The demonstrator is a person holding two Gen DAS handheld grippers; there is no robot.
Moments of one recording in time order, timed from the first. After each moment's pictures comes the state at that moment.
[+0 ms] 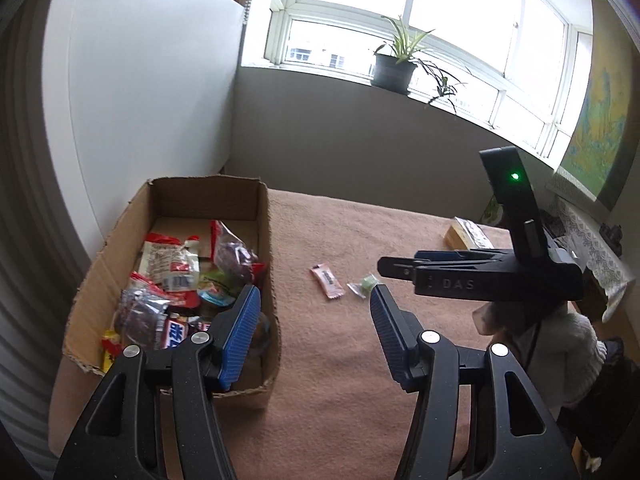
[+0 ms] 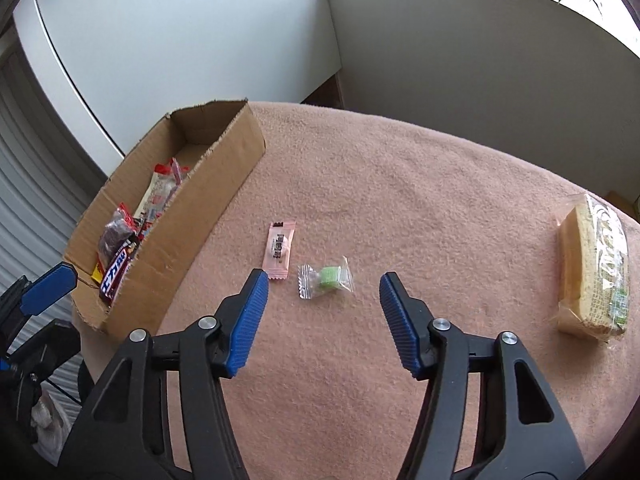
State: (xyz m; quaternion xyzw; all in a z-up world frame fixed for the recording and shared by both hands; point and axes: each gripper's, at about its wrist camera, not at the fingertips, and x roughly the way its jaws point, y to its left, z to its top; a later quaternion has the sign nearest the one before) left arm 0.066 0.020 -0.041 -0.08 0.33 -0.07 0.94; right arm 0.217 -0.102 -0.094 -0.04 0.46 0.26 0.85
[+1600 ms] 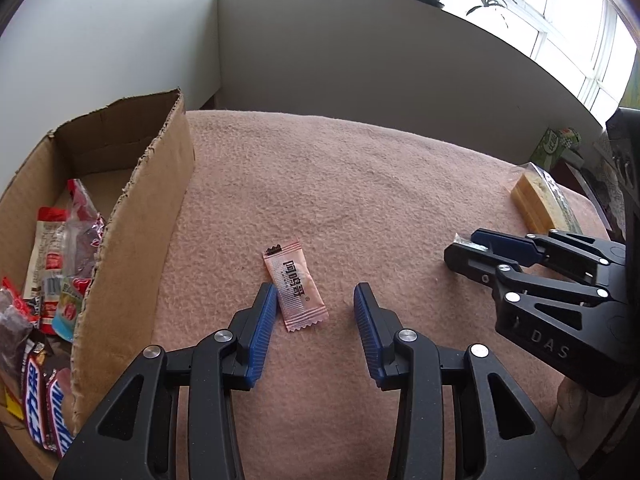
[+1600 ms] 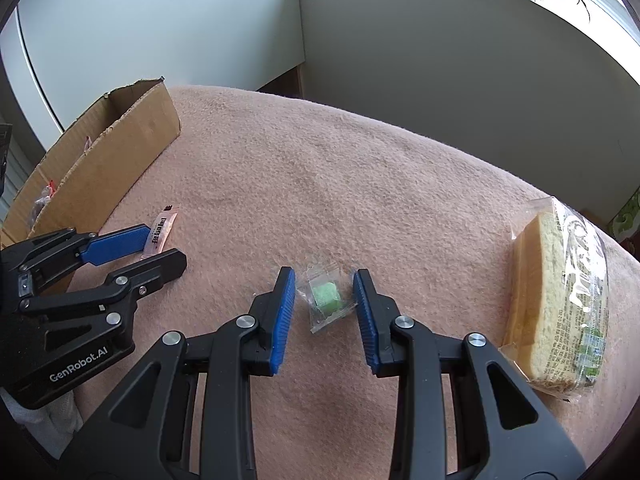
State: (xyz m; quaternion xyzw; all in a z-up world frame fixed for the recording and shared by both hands) left arm 0.189 -0.038 -0.125 -0.05 0.44 -0.02 0.89; right arm 0.262 -0.144 -0.122 -0.08 0.44 0.22 0.87
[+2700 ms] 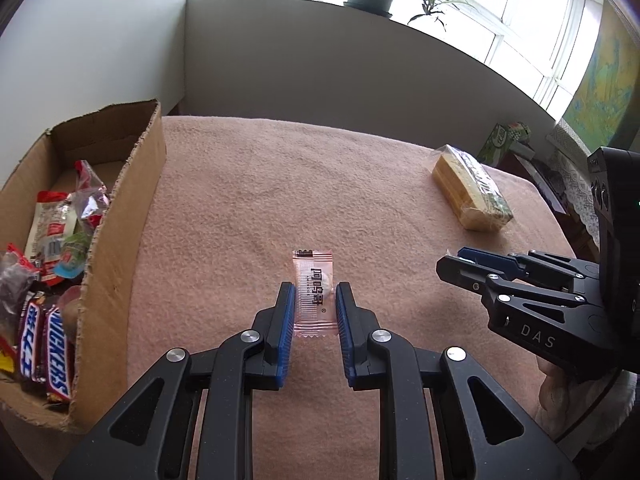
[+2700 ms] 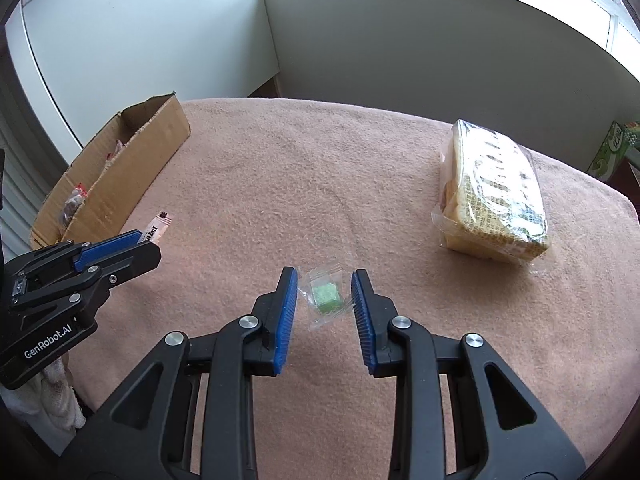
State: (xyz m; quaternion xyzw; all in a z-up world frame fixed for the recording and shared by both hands) left arm 0.124 -0.051 -0.094 -0.07 0.42 -0.09 0.90; right arm 0.184 -0.188 -0.093 -0.03 0.44 0.18 0.88
